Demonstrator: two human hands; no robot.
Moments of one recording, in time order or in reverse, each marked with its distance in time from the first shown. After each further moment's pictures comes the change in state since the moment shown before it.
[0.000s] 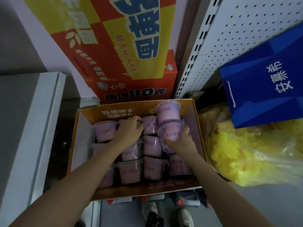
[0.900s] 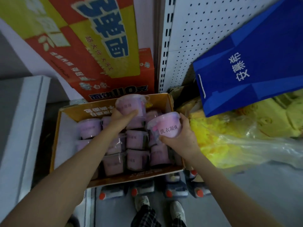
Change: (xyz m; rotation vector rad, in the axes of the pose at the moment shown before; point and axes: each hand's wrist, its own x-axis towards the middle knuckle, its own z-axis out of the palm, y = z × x) left_hand 0.002 0.059 0.024 -0.601 0.098 -0.354; right_hand -0.074 0.039 -0.090 0.216 0.150 -0.265
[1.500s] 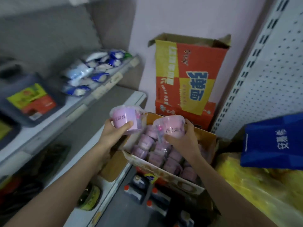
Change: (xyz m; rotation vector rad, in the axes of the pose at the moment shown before) left_hand -0.310 -0.046 -0.177 -0.360 0.620 0.095; right_hand -0.158 -0.132 -0.016 0.151 -0.339 -0.430
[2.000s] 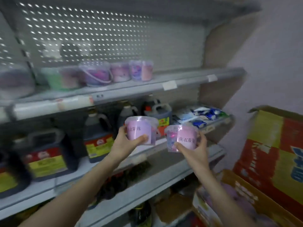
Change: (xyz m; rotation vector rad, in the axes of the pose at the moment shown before) left_hand -0.185 0.026 -0.299 -0.049 0.543 0.188; right_hand -0.144 -0.179 0.193 0.211 -0.322 -0.386
